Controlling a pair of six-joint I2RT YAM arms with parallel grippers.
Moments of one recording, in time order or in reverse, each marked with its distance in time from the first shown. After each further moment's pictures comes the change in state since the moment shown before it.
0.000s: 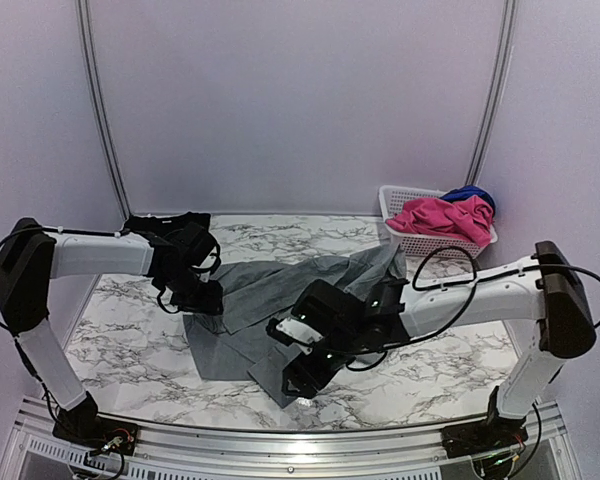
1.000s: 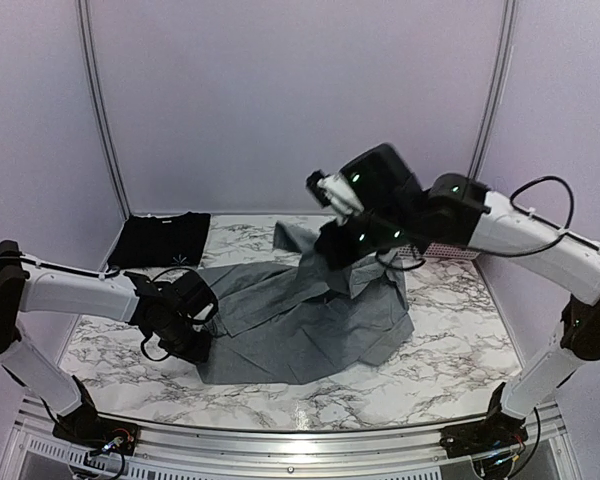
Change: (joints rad) left arm -0.175 -0.202 -0.321 0.012 -0.042 -0.047; right arm -0.097 -0.101 0.469 -0.268 0.356 -0.029
